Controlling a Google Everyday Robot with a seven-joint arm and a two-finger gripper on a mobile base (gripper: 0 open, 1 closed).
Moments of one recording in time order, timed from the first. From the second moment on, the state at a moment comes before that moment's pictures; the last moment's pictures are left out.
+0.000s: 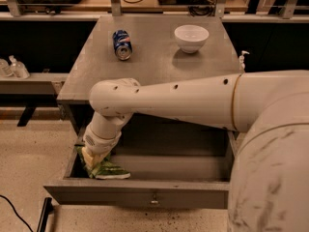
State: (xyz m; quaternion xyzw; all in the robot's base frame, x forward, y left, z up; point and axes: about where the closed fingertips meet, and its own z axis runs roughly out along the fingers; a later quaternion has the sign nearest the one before) arm 0.478 0.183 0.662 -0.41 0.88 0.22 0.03
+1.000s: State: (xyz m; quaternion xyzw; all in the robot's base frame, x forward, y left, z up) arm 0.524 0.063 0.808 -0.45 0.85 0.22 0.17
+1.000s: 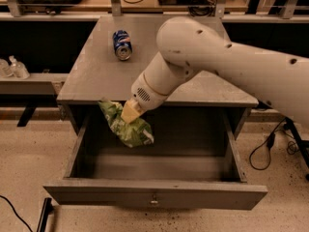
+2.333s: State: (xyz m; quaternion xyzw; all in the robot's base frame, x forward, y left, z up) arm 0.671 -0.068 0.904 -0.49 0.86 0.10 0.11
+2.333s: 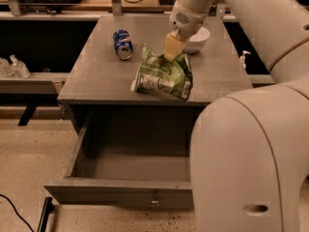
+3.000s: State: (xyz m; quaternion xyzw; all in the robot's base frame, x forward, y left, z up) arm 0.698 -0.067 0.955 -0.48 0.86 0.07 0.18
